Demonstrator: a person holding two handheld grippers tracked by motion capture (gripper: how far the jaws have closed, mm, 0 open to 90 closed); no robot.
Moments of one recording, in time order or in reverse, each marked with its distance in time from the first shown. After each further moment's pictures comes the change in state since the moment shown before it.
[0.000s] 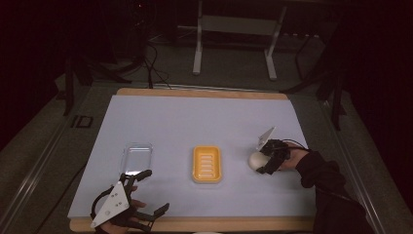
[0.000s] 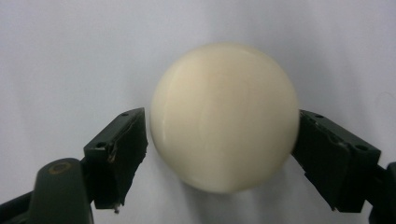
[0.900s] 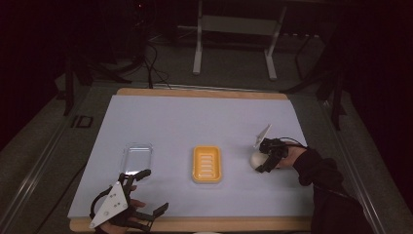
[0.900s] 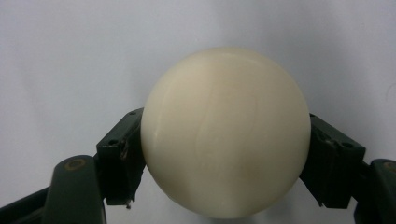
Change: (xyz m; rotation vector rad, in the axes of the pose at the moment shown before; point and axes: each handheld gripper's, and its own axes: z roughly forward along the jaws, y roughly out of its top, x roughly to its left) left arm 0.001 0.001 -0.002 -0.011 0.008 0.005; right arm -0.005 0.007 0.002 0.069 0.024 0.051
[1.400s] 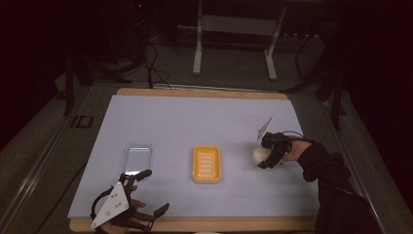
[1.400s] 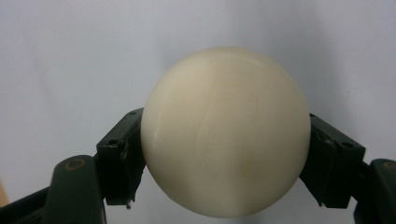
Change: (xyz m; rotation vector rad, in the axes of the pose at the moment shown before) left arm -0.001 0.000 0.001 0.006 -0.003 0.004; right arm 0.008 0.014 -0.038 0.014 -0.008 -0.009
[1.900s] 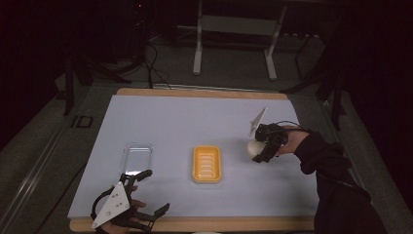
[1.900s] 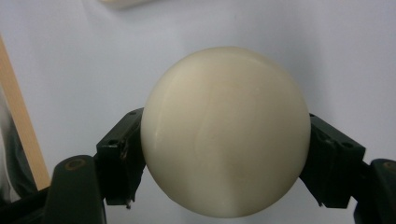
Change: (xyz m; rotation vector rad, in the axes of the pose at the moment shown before) left arm -0.001 0.000 0.001 0.005 -0.001 -0.003; right arm 0.017 0.039 -0.040 -0.001 -0.025 -0.091
